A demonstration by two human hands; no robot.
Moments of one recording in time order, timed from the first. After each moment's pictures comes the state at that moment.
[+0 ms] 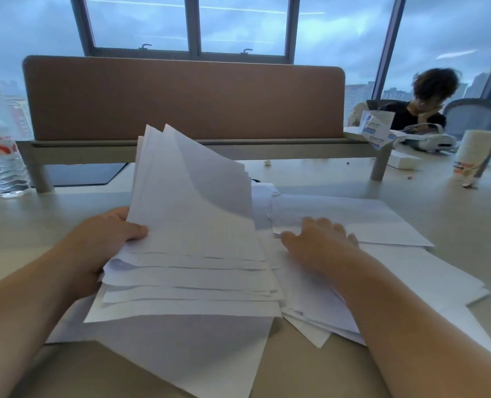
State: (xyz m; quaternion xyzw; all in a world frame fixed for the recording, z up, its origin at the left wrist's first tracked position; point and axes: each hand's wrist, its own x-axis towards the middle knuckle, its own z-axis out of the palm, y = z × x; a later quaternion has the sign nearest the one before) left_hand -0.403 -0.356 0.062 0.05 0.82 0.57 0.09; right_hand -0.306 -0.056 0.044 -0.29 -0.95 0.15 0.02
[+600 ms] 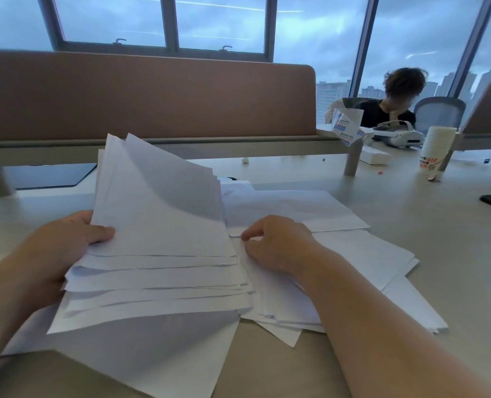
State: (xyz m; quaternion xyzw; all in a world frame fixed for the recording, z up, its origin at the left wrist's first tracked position) left_hand -0.399 -0.354 0.054 0.05 0.78 0.61 0.09; right_hand -0.305 -0.054 0.041 -0.16 -0.97 0.20 0.05
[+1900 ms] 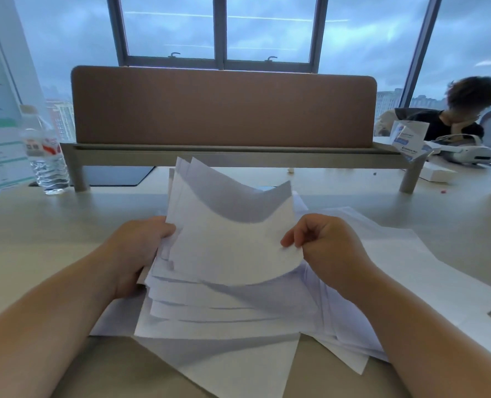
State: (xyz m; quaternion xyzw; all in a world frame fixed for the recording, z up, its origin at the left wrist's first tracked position) left_hand -0.388 -0.351 0.064 -0.03 0.74 0.66 0.11; right_hand -0.308 -0.074 0.037 -0.04 -0.86 0.44 0.24
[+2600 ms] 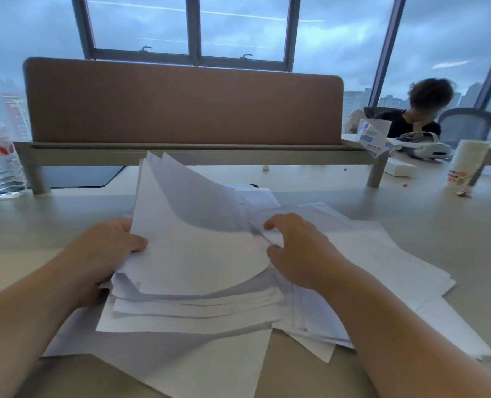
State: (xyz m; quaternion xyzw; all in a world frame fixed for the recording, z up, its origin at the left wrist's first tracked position) left_hand -0.398 -0.355 0.057 0.01 0.82 0.56 0.10; right_hand -0.298 -0.080 0.053 -0.09 -0.97 0.20 0.12
